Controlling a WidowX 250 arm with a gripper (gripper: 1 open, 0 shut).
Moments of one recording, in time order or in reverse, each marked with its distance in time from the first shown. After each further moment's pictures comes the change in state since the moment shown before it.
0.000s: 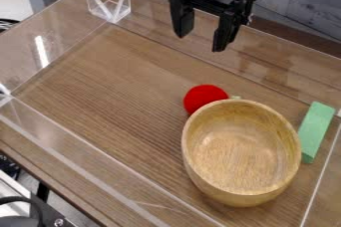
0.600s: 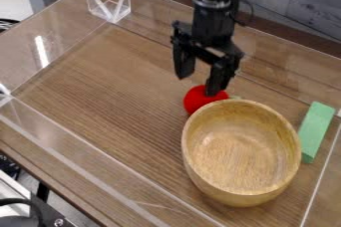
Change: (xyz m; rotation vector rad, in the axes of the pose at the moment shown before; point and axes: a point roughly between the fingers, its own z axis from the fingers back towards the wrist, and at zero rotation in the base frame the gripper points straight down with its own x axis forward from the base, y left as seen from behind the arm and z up) arm 0.004 -0.001 -0.068 -0.007 0.066 -0.186
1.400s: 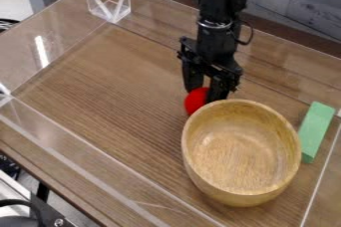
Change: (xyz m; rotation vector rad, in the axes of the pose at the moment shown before) arm 0.012 0.003 -0.025 0.005 -0.016 -0.088
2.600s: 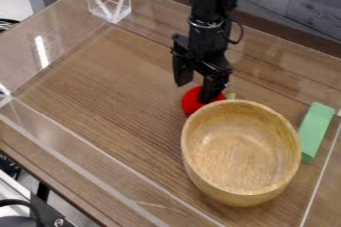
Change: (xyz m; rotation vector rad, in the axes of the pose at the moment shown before) arm 0.003 0.016 -0.005 0.036 -0.028 0.013
